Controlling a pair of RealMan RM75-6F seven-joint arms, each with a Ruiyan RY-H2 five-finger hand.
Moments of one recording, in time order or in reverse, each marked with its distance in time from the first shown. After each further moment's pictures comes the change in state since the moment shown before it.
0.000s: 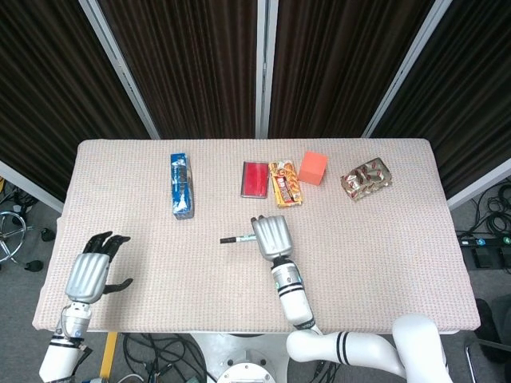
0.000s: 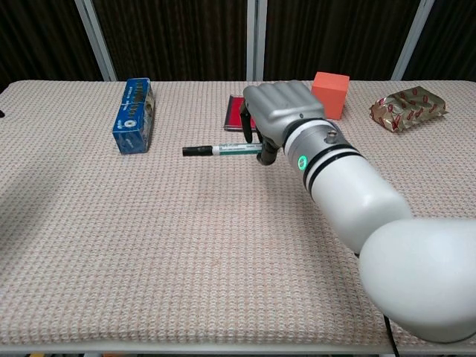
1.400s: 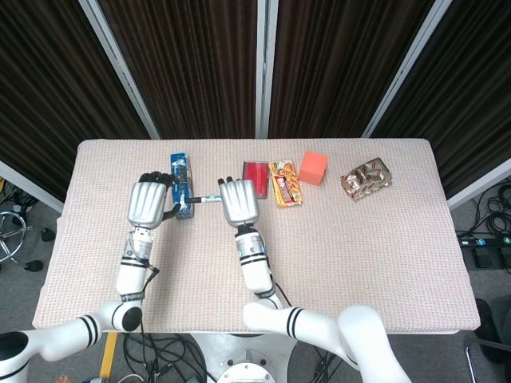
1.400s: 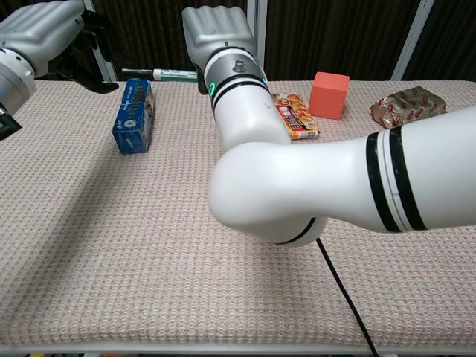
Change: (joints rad) left arm -0.439 -0.339 -0.300 0.367 -0.232 -0.140 0.177; right arm 0.385 -0.210 0.265 0.485 -0.019 -0.042 0.145
